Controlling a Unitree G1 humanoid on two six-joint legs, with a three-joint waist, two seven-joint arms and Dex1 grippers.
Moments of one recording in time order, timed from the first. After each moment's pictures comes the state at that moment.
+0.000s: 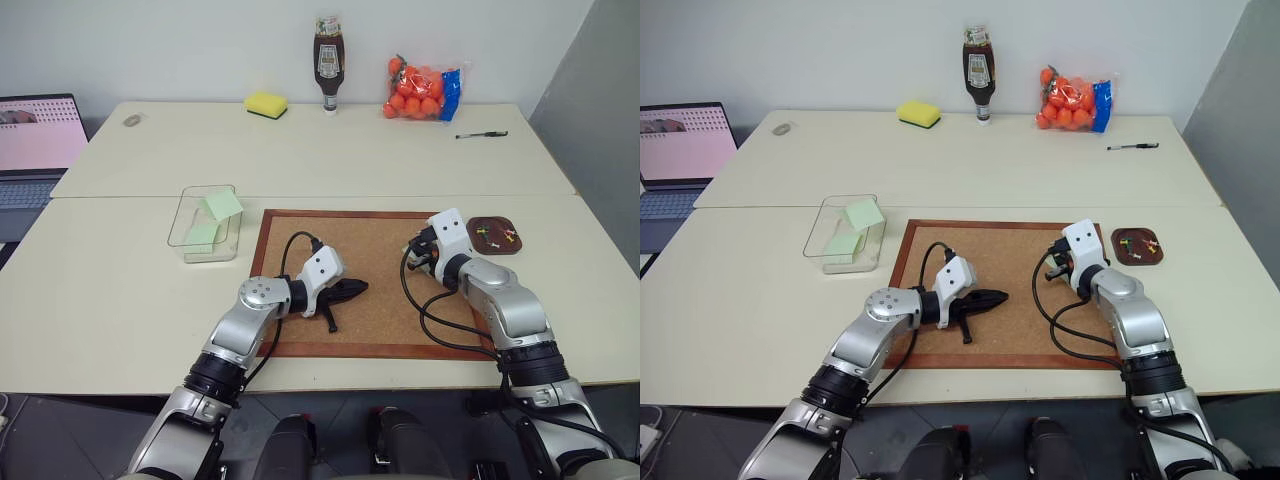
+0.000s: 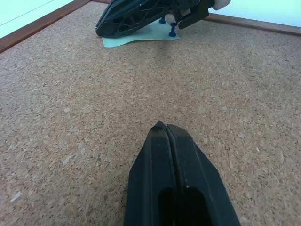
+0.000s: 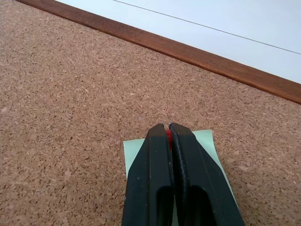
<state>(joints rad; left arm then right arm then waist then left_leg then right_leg) -0.45 0.32 -0.28 0.19 -0.11 0.21 -0.93 -0.48 -0.33 0.07 0.06 0.13 0.62 0.37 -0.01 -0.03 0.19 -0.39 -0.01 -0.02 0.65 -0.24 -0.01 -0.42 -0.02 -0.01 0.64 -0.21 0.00</state>
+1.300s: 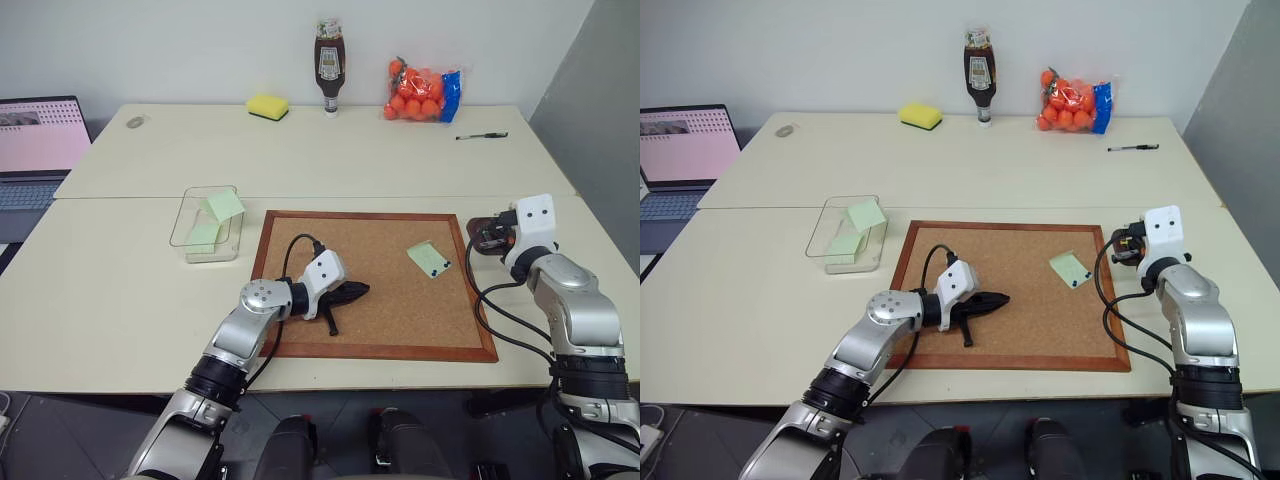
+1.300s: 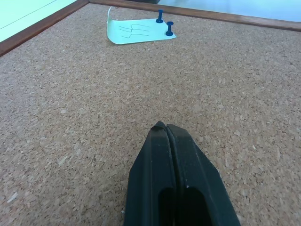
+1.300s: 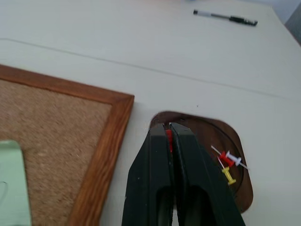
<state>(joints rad) -0.44 0.32 -0.30 0.20 -0.10 0.17 -0.93 -0.42 -0.47 -0.18 0.03 0.11 0.62 0.28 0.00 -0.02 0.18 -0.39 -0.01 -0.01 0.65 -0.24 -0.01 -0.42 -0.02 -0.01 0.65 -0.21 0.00</state>
